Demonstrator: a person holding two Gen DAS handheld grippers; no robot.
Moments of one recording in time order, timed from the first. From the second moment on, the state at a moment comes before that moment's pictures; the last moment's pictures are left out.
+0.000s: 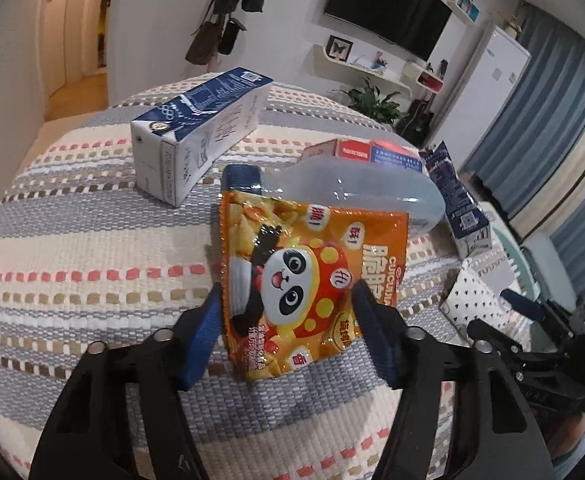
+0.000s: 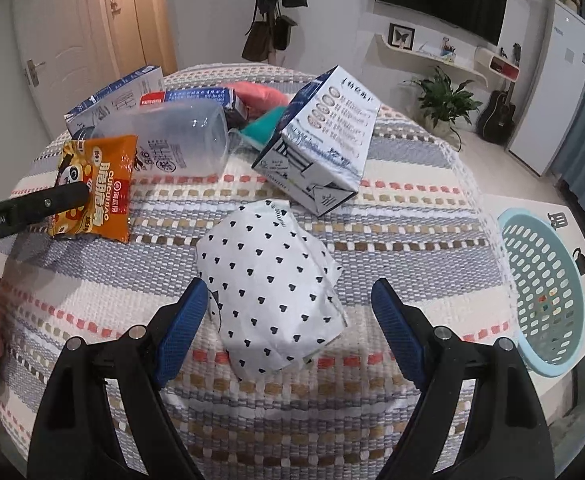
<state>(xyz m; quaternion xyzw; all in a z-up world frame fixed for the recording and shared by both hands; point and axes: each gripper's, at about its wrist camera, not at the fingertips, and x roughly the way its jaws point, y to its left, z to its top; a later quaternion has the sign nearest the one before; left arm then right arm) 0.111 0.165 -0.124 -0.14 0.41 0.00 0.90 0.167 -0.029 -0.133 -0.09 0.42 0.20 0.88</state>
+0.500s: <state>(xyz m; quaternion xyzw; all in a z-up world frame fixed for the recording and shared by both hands) 0.070 0.149 -0.107 -0.14 0.37 -0.03 0.92 0.149 -0.017 -0.127 -0.09 0.41 0.24 0.87</state>
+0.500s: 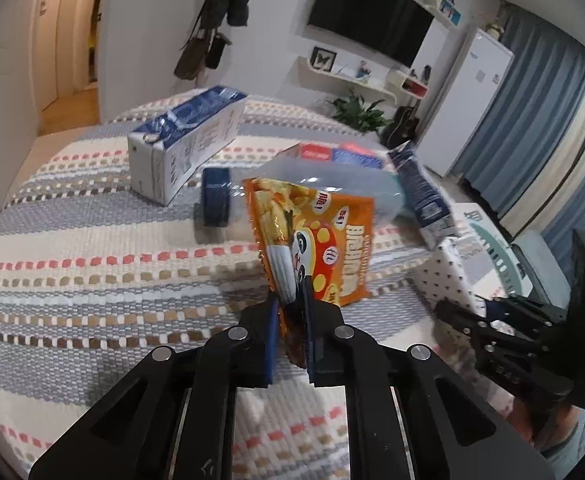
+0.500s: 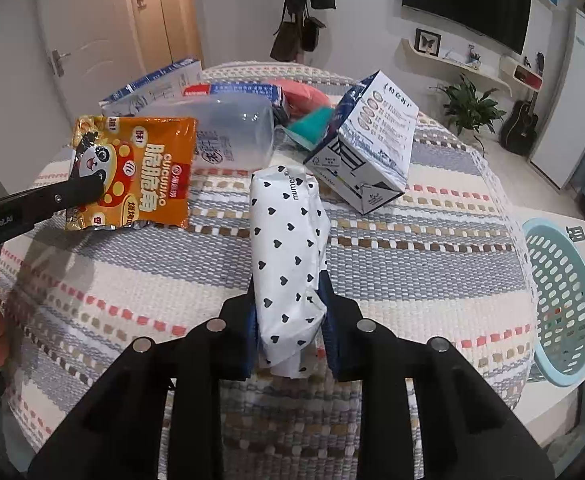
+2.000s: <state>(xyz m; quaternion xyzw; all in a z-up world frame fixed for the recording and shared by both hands) 0.145 -0.125 0.007 0.00 0.28 -0.23 0.93 0.184 -0.289 -0.042 0.08 0.31 0.06 0.94</state>
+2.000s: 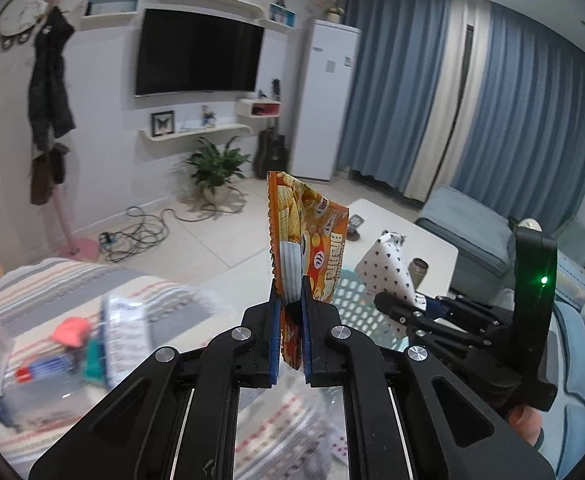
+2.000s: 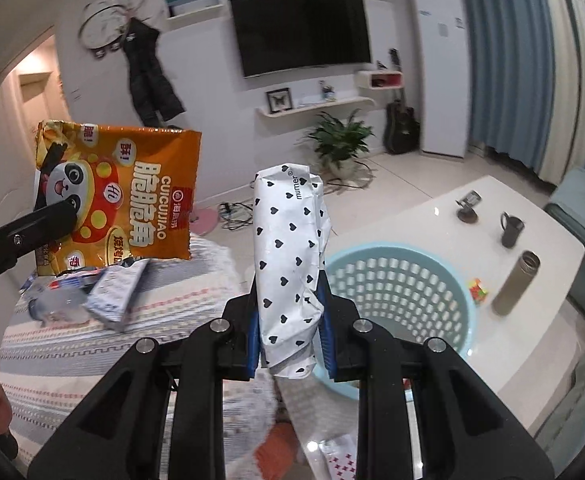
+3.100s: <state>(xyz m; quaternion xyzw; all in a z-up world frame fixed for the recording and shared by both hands) 0.252 -0.231 -0.124 0.00 0.41 -0.26 0.87 0.249 -0.401 -0.179 0.15 0.44 -0.05 0.88</state>
